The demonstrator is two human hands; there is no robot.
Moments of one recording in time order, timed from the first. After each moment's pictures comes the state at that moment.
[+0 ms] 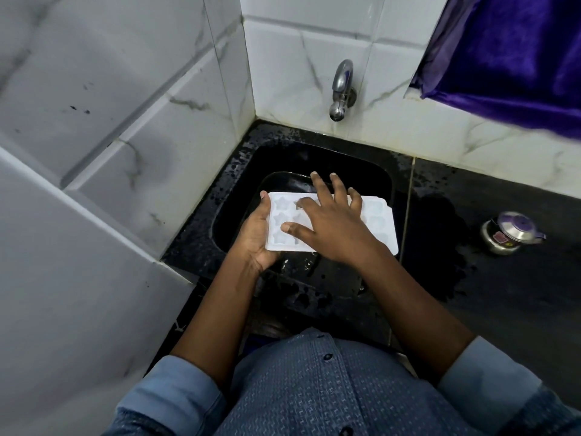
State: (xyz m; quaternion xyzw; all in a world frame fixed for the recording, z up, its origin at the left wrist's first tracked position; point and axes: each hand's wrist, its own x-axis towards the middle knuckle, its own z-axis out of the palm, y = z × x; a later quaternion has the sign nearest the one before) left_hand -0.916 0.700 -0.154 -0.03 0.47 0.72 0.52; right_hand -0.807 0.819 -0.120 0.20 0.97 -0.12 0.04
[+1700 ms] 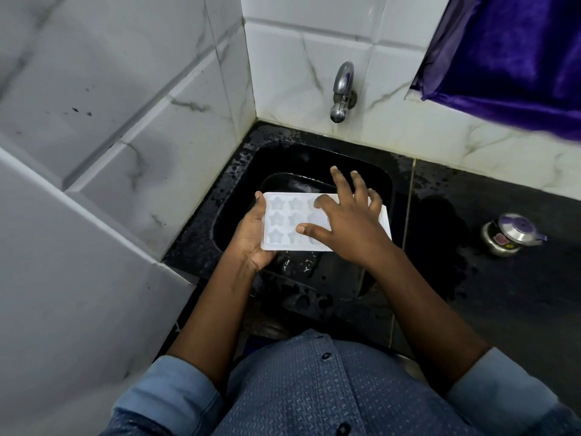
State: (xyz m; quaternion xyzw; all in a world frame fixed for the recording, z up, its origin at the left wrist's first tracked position) left_hand -0.930 0.695 -0.168 -0.03 0.48 0.72 0.51; right_hand -0.792 0.834 -0.117 0.24 0.96 -0.12 0.00
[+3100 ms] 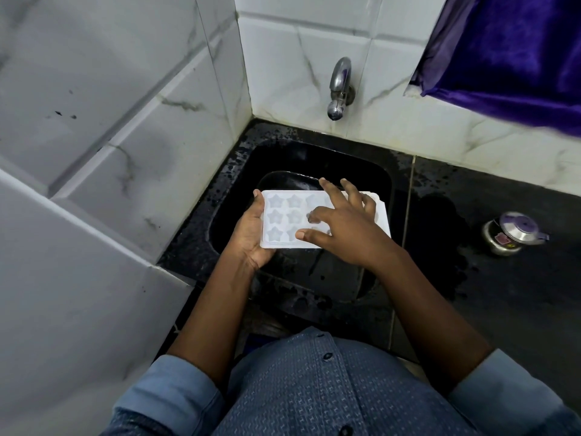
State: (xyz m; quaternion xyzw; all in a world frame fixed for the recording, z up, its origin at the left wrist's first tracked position) left_hand -0.935 0.707 -0.169 -0.03 0.47 0.72 0.51; right_hand -0.791 0.846 -0.121 0.19 0.96 -0.20 0.03
